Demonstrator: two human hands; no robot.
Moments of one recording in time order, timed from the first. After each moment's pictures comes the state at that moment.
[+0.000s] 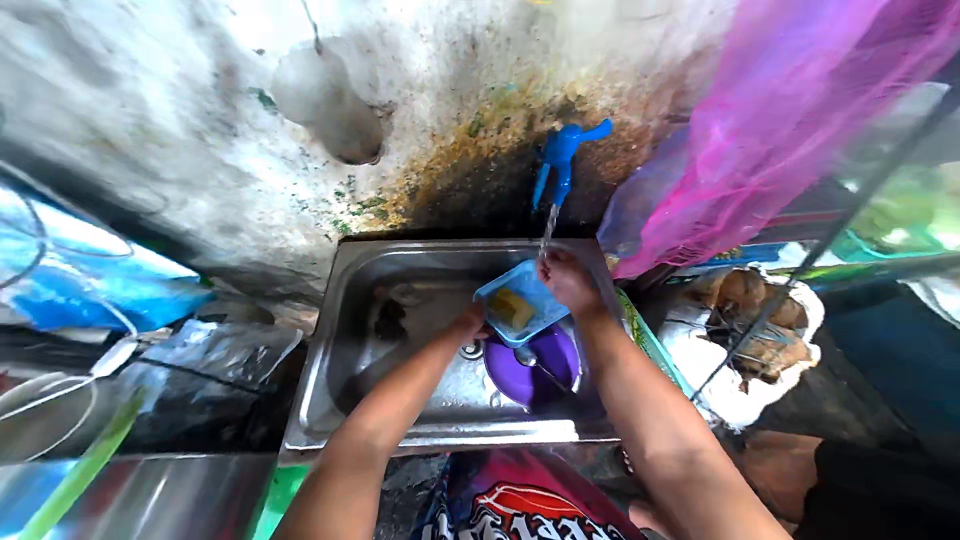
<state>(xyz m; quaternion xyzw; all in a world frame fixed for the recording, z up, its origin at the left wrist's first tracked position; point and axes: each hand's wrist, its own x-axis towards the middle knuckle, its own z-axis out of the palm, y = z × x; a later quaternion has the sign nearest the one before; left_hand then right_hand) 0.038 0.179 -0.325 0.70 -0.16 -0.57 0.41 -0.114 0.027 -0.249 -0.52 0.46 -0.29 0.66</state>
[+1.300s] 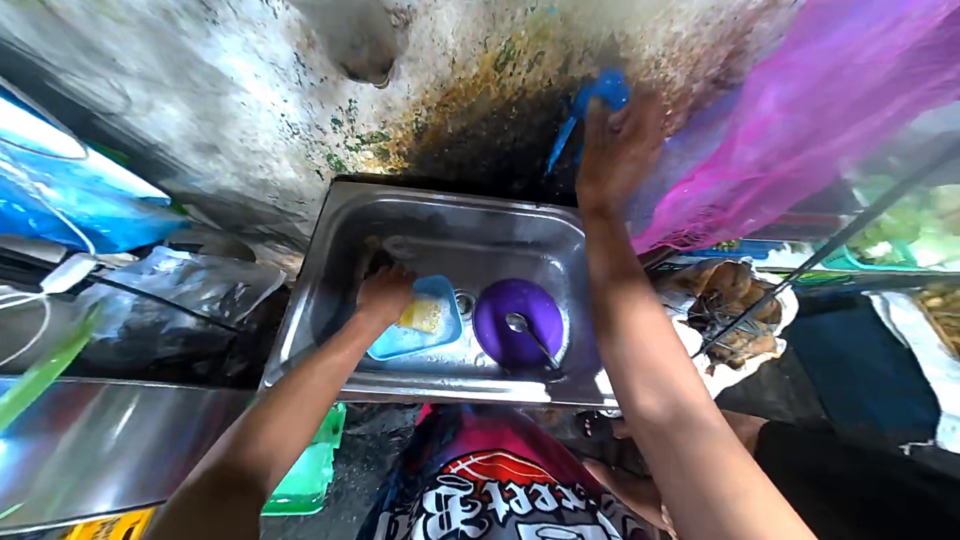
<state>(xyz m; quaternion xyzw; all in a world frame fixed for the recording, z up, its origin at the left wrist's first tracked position) 0.107 0.313 -0.261 0.84 -0.53 -0.10 -0.04 -0.078 0.017 -0.109 -0.72 0.42 -0.55 0.01</state>
